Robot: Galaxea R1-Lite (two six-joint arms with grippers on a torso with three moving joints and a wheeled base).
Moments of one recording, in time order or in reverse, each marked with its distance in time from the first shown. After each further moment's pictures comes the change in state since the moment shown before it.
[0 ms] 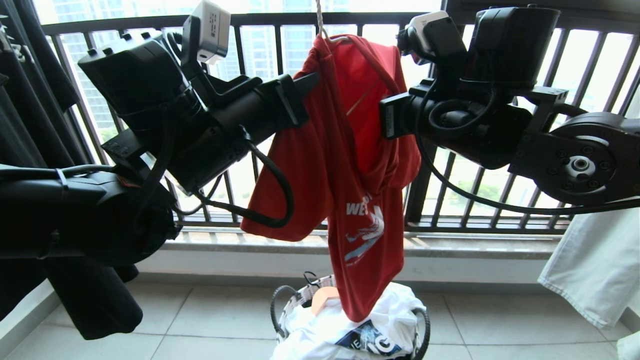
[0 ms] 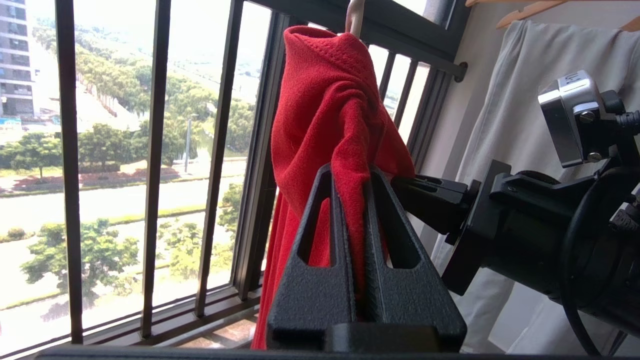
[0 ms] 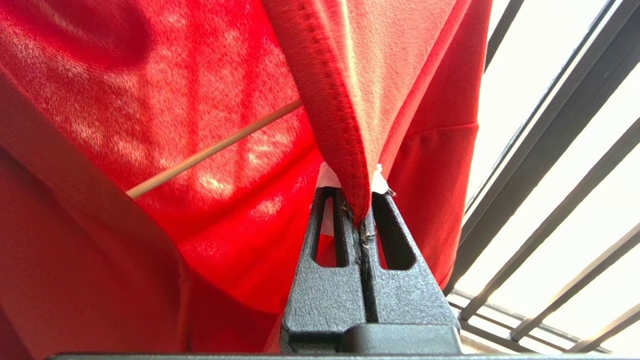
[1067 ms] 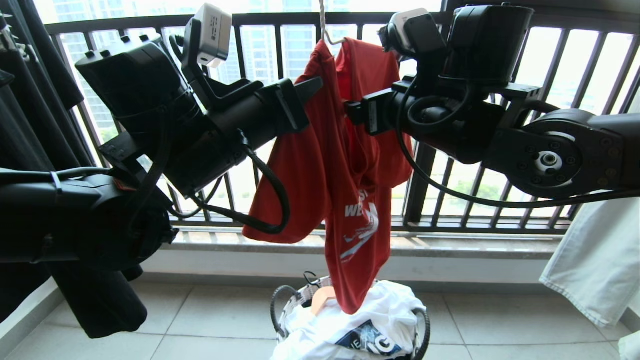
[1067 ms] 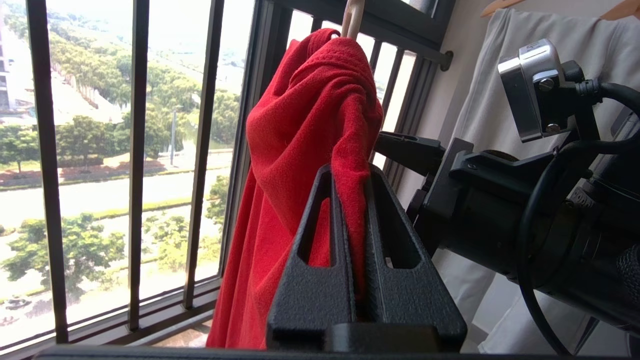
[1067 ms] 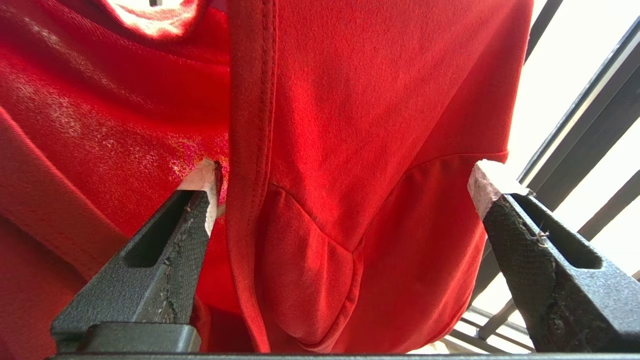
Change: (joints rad) left arm -0.004 -0.014 0.022 0.007 -0.045 -0.010; right arm 0.026 0.068 -0.092 0.000 0.007 -0.002
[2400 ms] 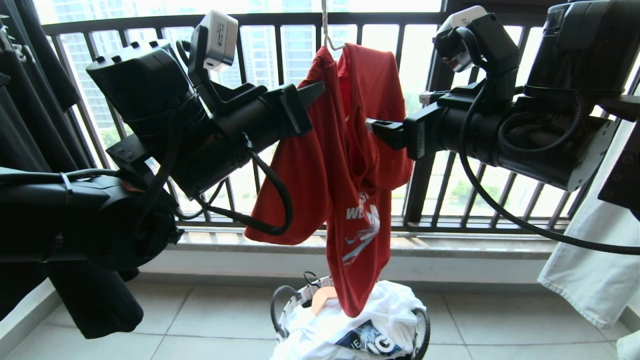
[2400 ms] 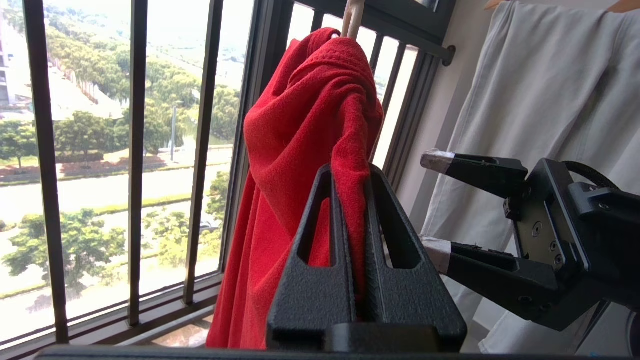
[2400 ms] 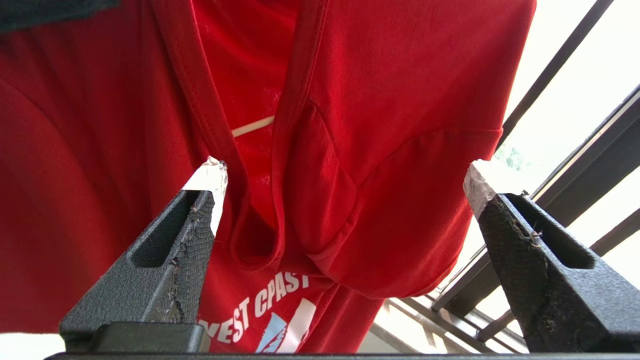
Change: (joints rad) left arm 0.000 0.015 -0.003 0.002 -0.001 0.000; right arm -0.019 -0.243 0.293 0.003 0.181 -0.048
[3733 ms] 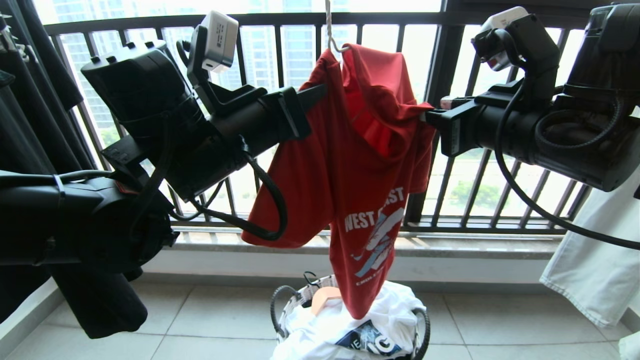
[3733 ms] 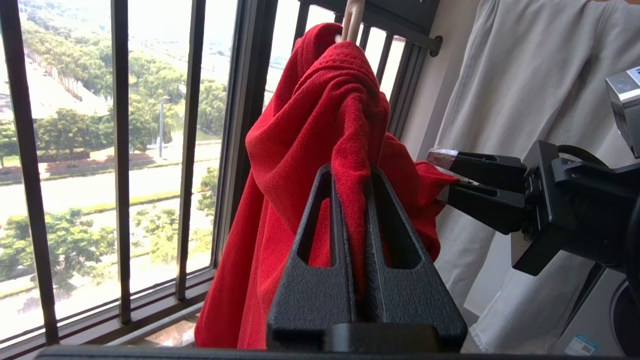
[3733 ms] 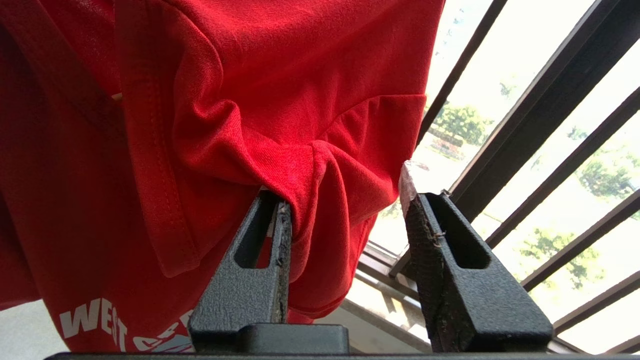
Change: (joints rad) left arm 0.001 -0.012 0.015 0.005 -0.040 0.001; right arm -0.093 -0.070 0.079 -0.003 -0.032 -0.018
